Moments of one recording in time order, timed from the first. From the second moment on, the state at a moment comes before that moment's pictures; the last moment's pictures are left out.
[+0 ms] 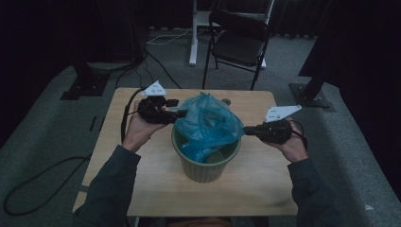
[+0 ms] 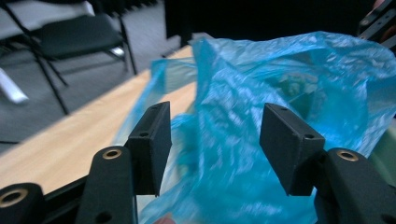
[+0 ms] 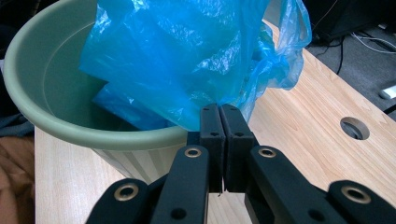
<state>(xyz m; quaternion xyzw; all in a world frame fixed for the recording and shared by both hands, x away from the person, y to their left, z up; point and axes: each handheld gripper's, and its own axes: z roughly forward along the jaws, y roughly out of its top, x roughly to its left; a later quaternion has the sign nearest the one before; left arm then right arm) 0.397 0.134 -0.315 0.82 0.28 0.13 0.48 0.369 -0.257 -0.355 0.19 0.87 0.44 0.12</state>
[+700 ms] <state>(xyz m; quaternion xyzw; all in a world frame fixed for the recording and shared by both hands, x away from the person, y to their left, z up) 0.381 0.115 -0.324 0.85 0.26 0.14 0.43 0.371 -0.261 -0.315 0.20 0.85 0.48 0.12</state>
